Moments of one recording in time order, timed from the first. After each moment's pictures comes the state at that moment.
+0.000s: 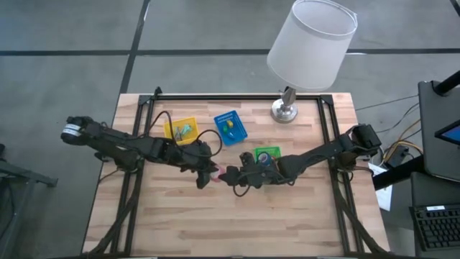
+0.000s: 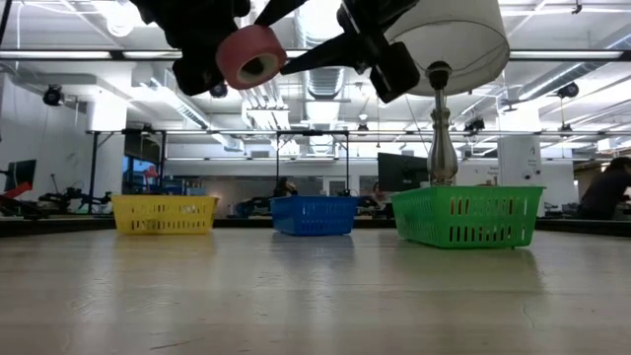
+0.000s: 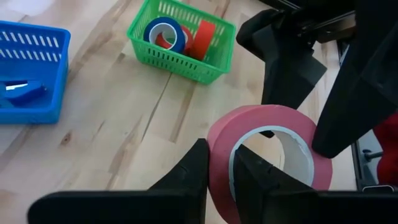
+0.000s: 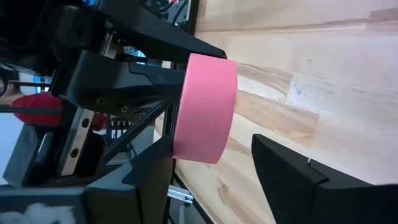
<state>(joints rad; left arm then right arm) -0.19 1.27 0.92 -0.29 -0.13 -0.52 0.30 1.75 1.20 0.05 0.35 1.60</state>
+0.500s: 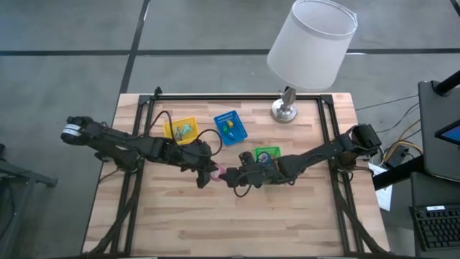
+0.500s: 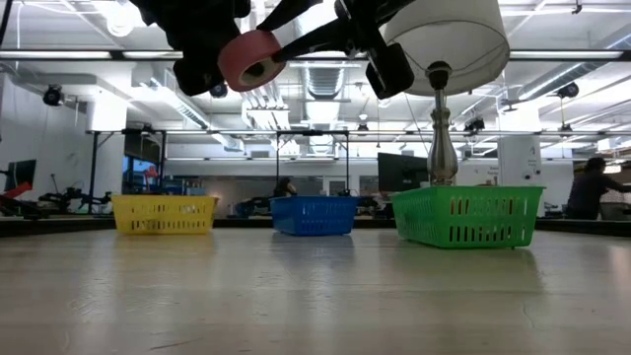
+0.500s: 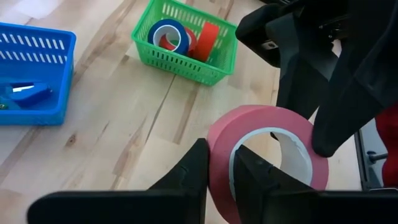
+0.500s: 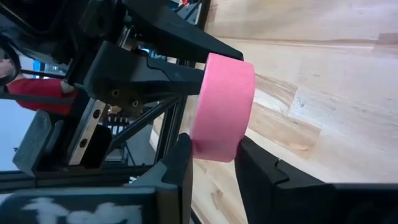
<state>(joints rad) -0.19 1.27 0.92 -0.28 -0.14 -0.52 0.29 1.75 1.20 0.07 0.37 1.49</state>
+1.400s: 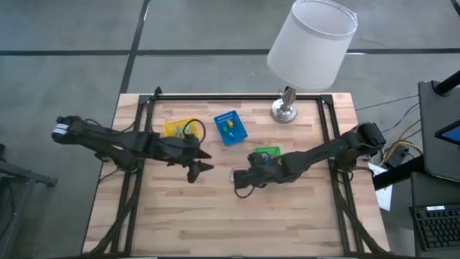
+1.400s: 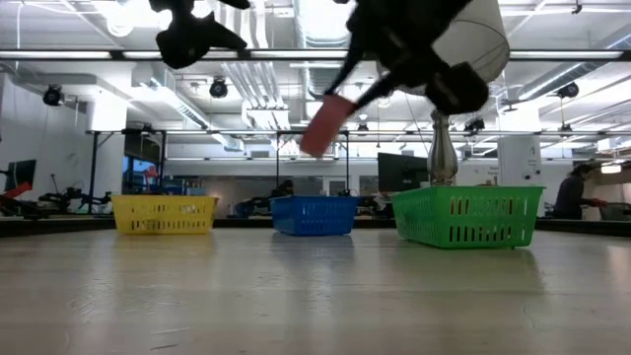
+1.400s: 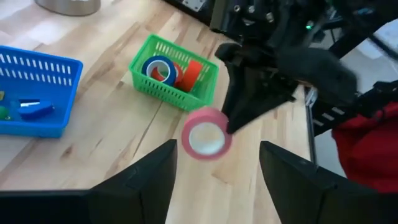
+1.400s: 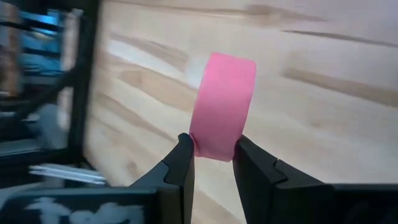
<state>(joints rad) -0.19 1.10 0.92 -0.32 -0.15 -0.59 0.29 1.70 1.21 -0.35 0.25 1.58</state>
